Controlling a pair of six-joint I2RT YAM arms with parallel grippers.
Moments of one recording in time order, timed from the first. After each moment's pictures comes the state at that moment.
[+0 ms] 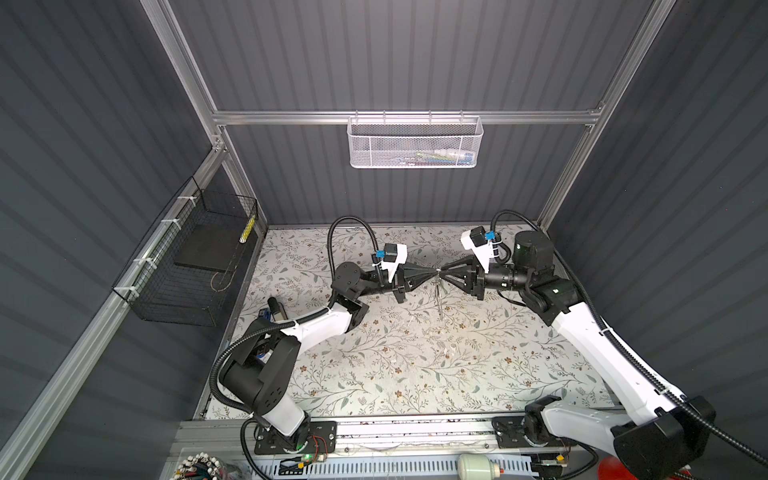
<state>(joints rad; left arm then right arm) -0.63 1.61 0.92 1.15 0.94 -0.33 0.36 1.18 1.12 -0.29 -0.90 -0.06</state>
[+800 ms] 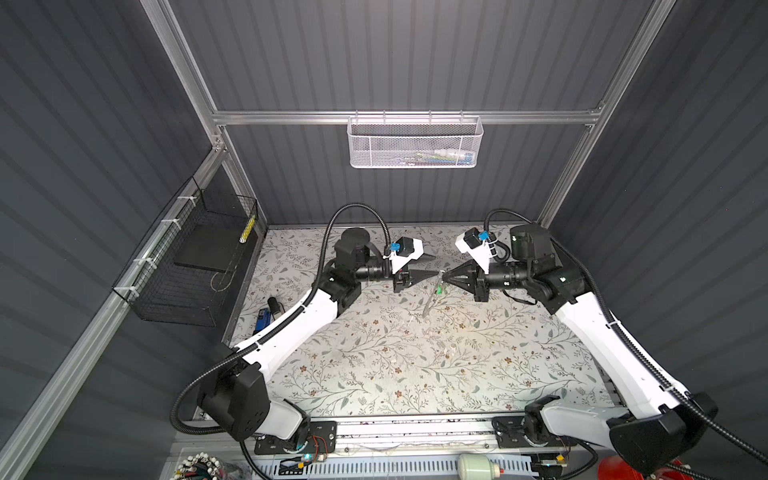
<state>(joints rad) -0.62 1.45 1.26 0.08 0.88 0.42 0.37 1.25 1.34 -0.71 -0.83 -0.26</state>
